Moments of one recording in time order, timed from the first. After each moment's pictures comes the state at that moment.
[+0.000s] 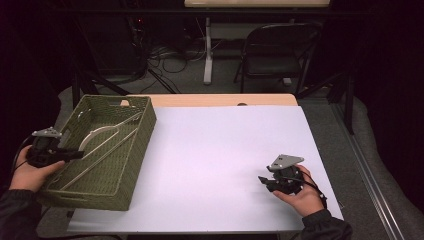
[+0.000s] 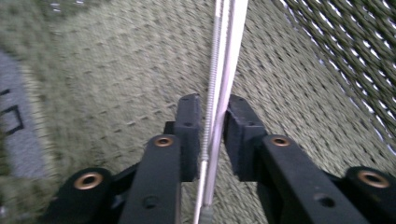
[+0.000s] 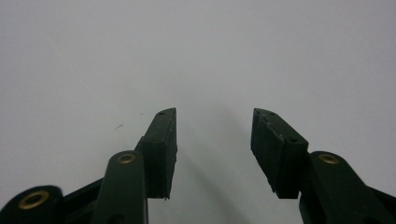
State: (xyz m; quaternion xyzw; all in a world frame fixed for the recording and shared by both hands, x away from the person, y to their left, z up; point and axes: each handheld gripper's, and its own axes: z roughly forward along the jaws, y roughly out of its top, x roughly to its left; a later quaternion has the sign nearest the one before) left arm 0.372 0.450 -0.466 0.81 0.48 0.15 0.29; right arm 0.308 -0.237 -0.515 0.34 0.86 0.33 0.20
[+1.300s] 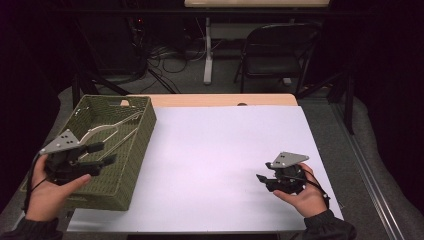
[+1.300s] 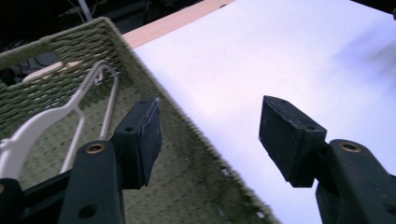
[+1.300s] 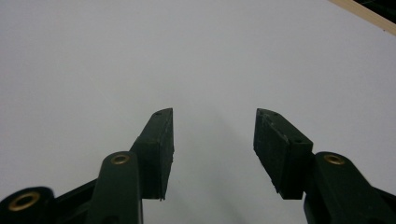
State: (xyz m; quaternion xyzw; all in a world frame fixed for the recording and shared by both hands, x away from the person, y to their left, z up) left arm 0.286 0.311 -0.399 0.81 0.36 0.20 0.42; right arm 0.296 -0.231 -0.486 0.32 0.85 0.36 0.20
